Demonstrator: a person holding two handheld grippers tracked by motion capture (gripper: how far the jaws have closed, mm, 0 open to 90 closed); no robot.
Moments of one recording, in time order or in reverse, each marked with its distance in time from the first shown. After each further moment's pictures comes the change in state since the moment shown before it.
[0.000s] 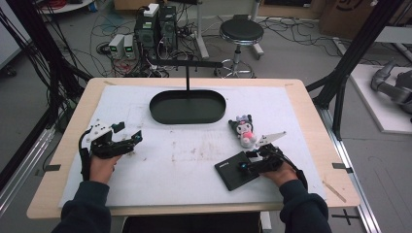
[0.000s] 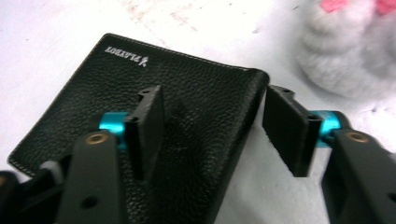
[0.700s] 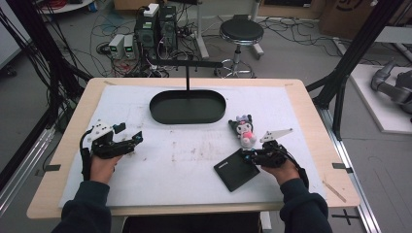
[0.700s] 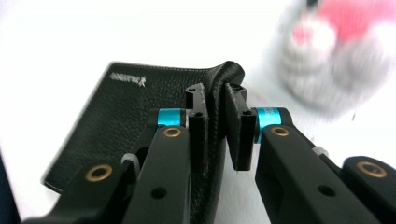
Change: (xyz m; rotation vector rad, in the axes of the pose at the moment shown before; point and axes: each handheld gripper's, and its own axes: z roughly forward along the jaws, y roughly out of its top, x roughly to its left) left arm 0.001 -0.002 0.002 0.020 -0.004 -0.007; right arm 0.002 0.009 -0.018 -0.100 -0.001 0.025
